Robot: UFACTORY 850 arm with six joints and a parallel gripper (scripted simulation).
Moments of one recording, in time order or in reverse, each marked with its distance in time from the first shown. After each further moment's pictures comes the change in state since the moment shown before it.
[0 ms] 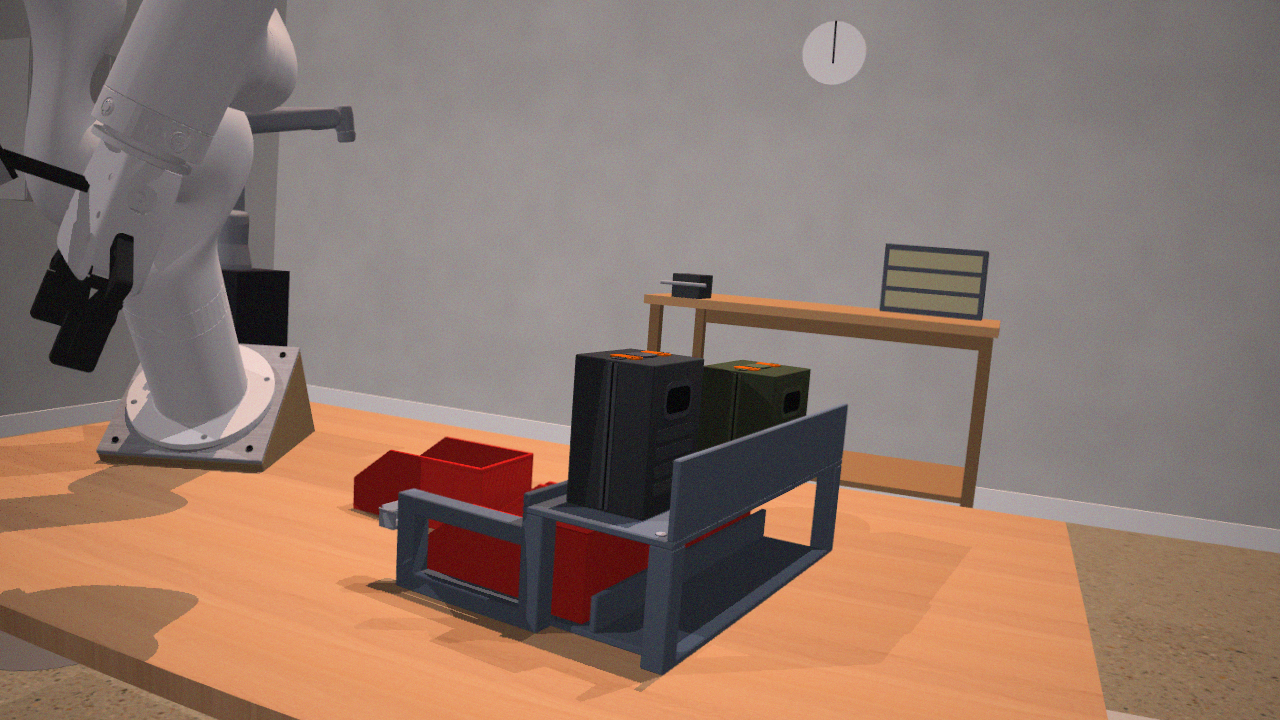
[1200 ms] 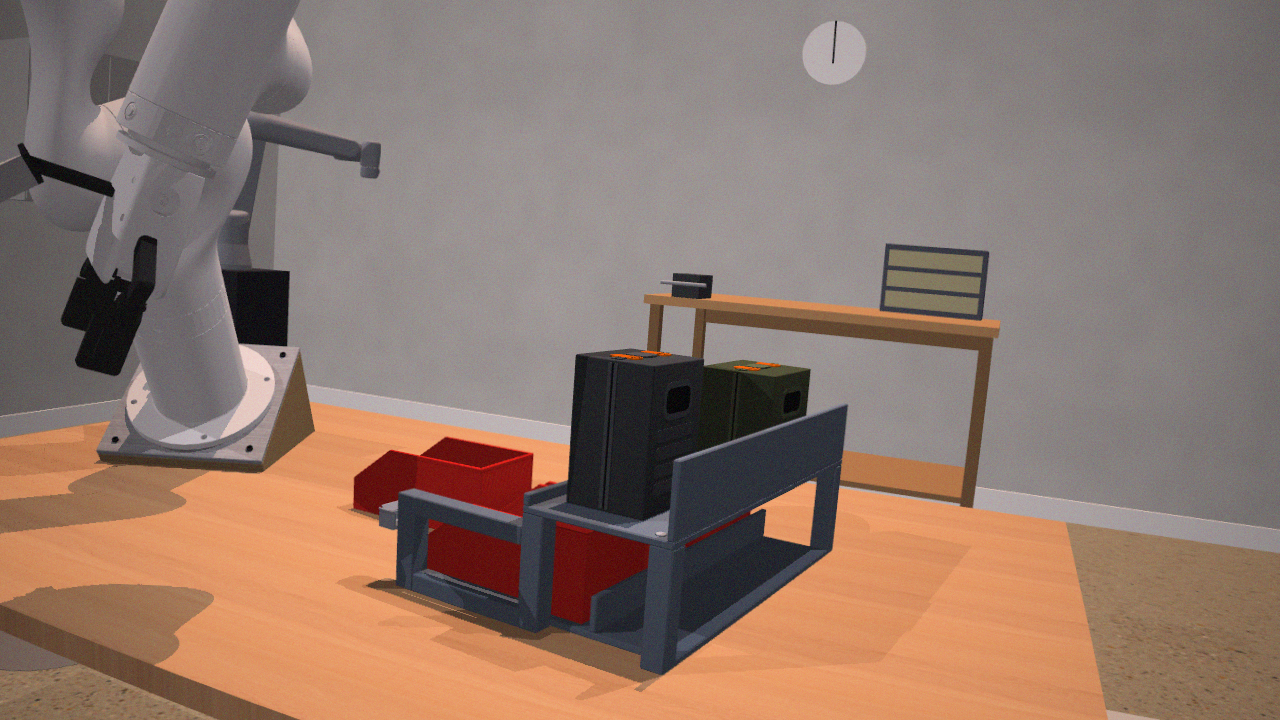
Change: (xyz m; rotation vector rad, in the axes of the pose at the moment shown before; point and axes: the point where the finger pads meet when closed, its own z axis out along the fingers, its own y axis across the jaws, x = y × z) arm -0.018 -0.008 -0.004 0.018 -0.017 0.066
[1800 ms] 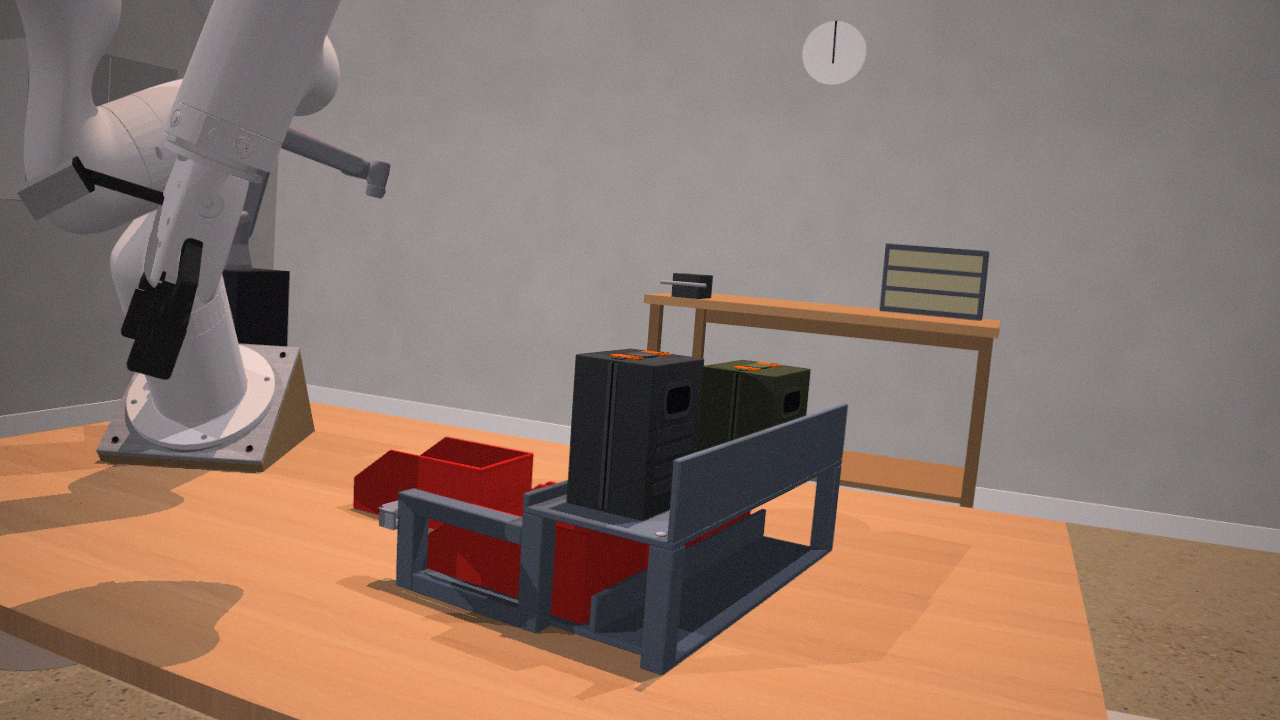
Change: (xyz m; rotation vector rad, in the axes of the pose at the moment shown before) arm -0.038 -0.011 -0.009 0.029 -0.037 0.128
